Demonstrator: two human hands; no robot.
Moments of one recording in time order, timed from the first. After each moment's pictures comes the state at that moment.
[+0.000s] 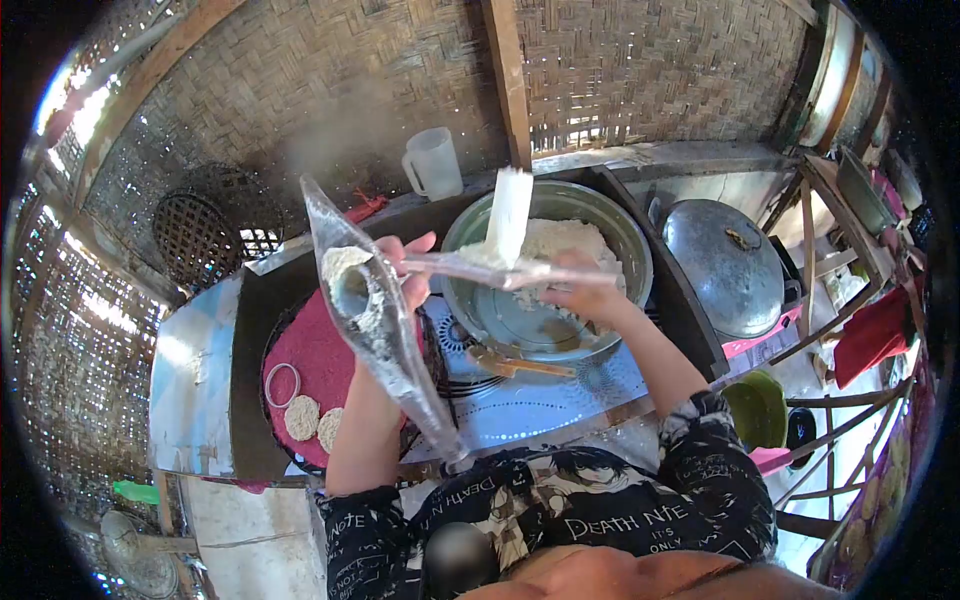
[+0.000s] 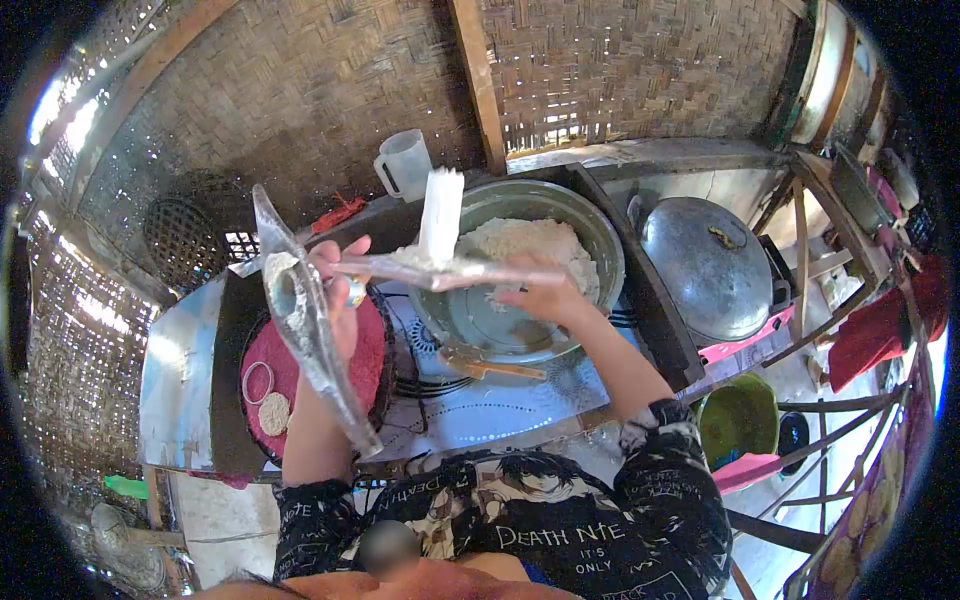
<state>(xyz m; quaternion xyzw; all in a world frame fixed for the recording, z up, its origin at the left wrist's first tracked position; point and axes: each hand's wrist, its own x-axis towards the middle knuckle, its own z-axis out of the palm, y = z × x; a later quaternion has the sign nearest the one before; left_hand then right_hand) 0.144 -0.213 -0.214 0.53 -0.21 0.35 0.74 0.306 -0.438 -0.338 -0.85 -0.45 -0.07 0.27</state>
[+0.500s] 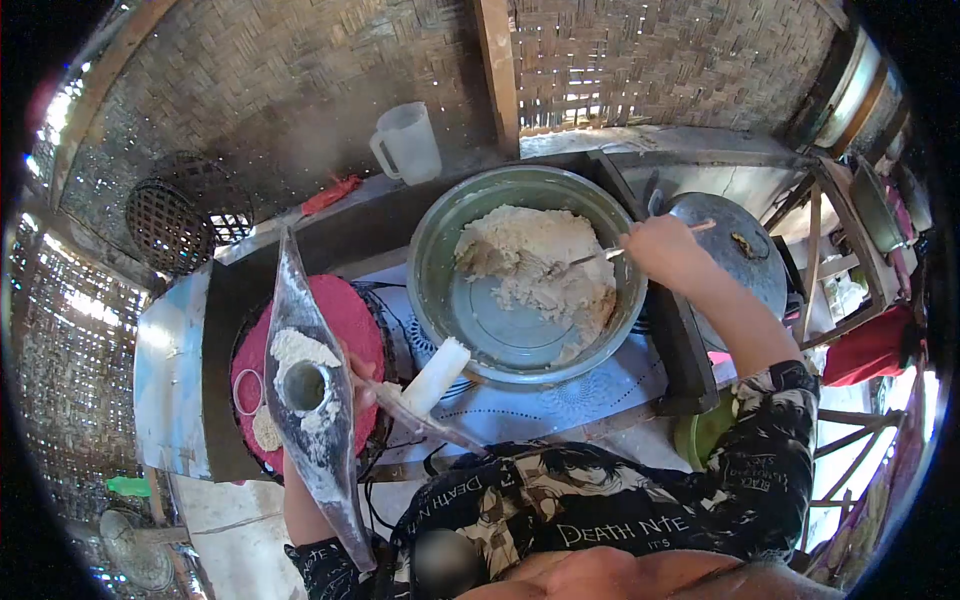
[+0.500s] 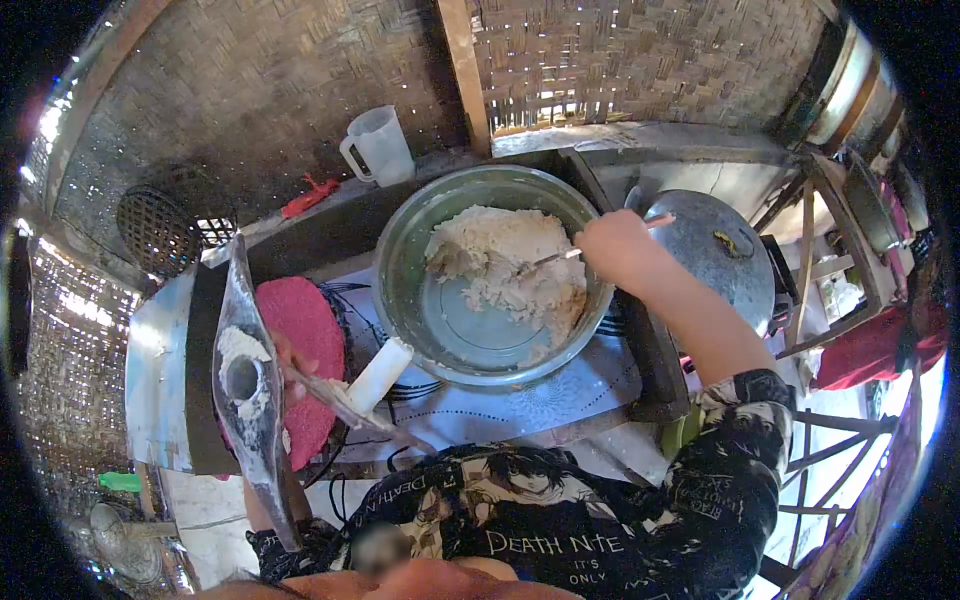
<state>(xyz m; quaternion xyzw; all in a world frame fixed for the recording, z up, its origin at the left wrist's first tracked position) 0.087 -0.202 -0.224 0.78 0.02 0.22 0.58 0.380 -0.510 -0.244 -0.87 -0.45 -0.01 -0.21</state>
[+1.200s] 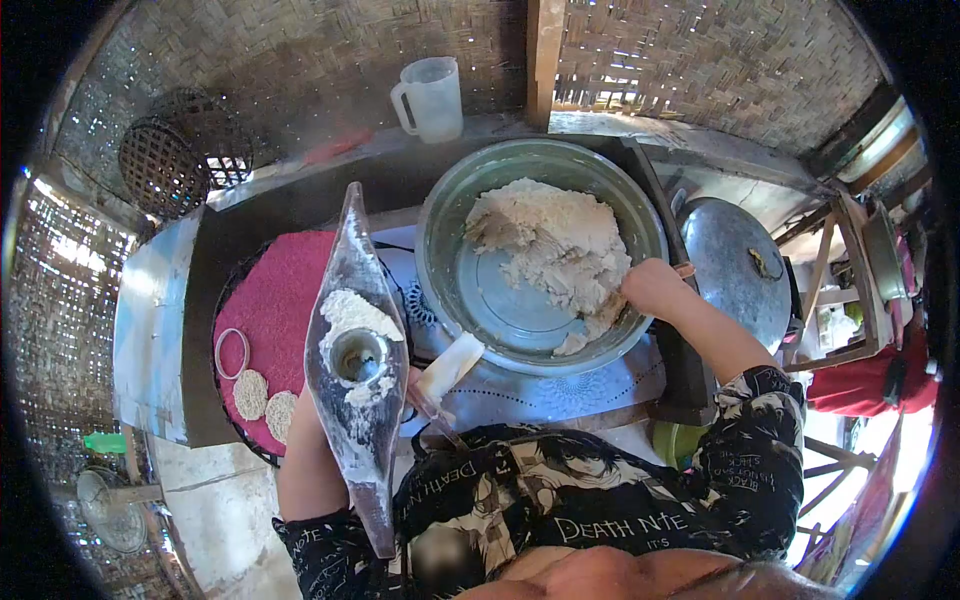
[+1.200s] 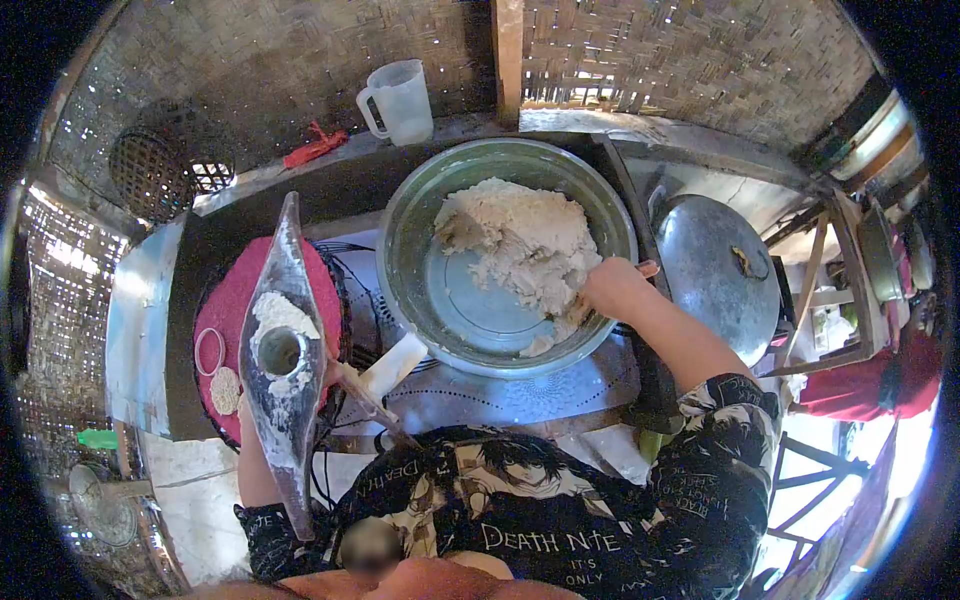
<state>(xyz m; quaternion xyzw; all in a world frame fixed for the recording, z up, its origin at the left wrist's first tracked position) 0.095 -0.184 -0.267 0.66 0.19 -0.01 0.73 0.395 -0.501 -0.347 -0.80 -0.54 0.10 -0.24</state>
